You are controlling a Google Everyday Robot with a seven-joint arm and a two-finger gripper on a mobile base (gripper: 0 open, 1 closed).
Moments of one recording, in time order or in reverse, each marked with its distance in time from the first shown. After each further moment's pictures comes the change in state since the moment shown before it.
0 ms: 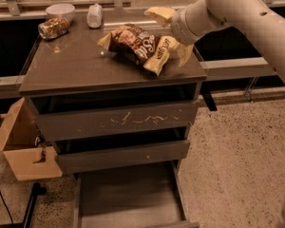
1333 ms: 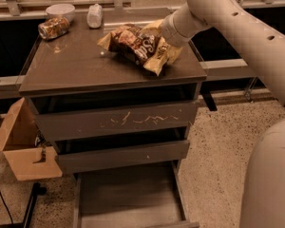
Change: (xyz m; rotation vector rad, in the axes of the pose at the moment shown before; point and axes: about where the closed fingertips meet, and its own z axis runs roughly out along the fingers) arm 0.003 0.007 0.045 -0.107 -0.021 -0.049
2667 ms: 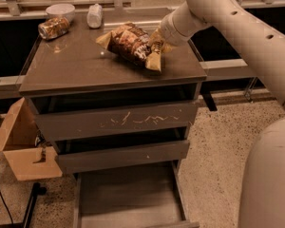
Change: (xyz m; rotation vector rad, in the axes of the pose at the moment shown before) arm -0.001 -0.003 -0.001 -0.001 -0.003 -0.004
